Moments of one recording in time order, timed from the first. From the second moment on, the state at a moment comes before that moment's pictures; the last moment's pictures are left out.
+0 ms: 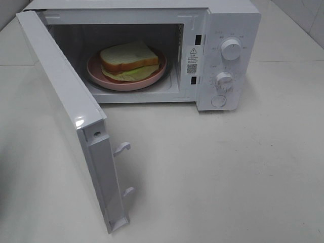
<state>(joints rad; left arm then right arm) 0.07 0.93 -0.20 -0.01 -0.39 0.03 0.12 0.00 -0.50 -0.10 1.04 0.06</state>
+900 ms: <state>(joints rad) -0.20 1.37 -0.21 0.27 -0.85 -0.18 0.12 0.00 -0.50 -0.10 1.04 0.06</state>
